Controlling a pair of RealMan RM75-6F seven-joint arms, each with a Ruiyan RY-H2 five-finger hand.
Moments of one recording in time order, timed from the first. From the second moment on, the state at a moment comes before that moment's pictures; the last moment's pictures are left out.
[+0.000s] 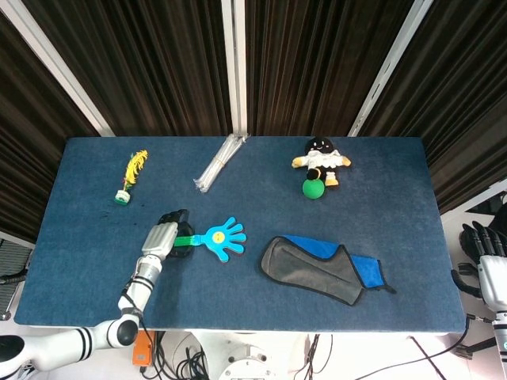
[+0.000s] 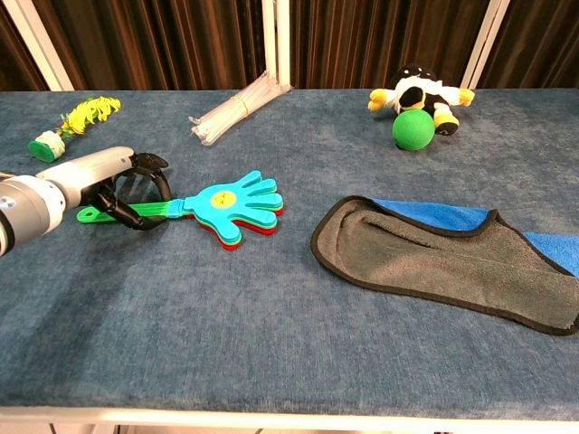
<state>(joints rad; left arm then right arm) -0.62 -1.71 -0.22 -1.36 0.93 0.93 0.19 0.07 -1.06 0.08 -1.56 -1.38 1.38 0.05</state>
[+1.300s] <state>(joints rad) -0.57 -1.66 -0.22 -1.37 1.14 1.11 0.08 0.07 -1.06 0.08 -1.57 -1.38 1.38 0.05</state>
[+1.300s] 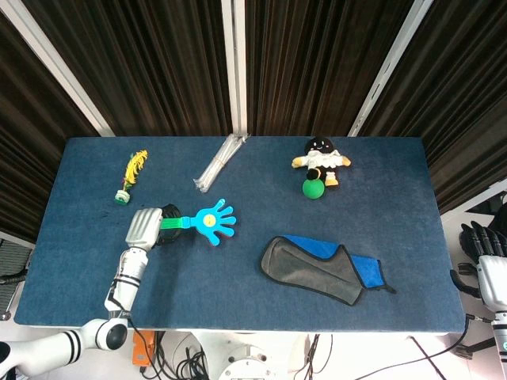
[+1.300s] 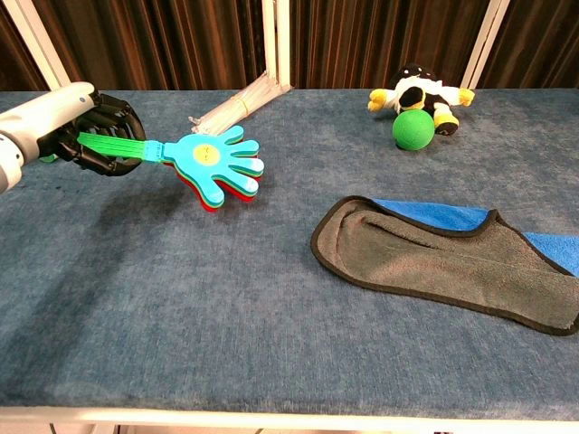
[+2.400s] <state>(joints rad) -0.56 -1.66 -0.18 -1.28 1.24 1.08 -0.03 0.07 -1.06 0.08 -1.57 -1.38 1.38 0.04</state>
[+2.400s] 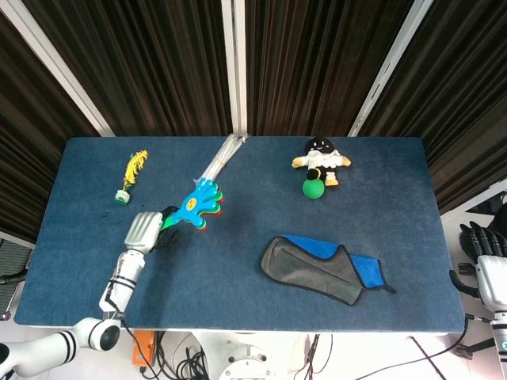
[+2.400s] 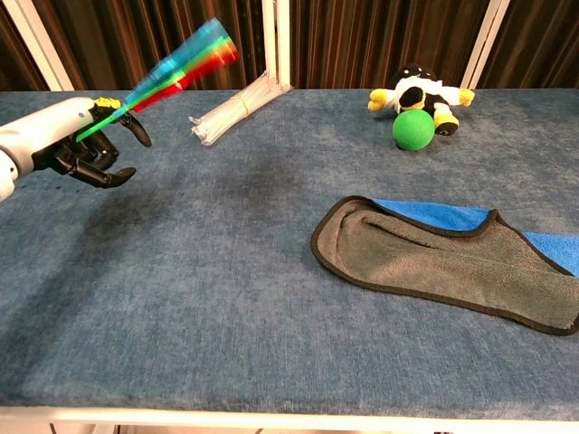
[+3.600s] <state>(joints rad) -0.51 -1.62 -0.28 -1.38 1.27 1.15 -0.44 0.07 -1.05 0.07 -1.60 -1.38 1.38 0.01</state>
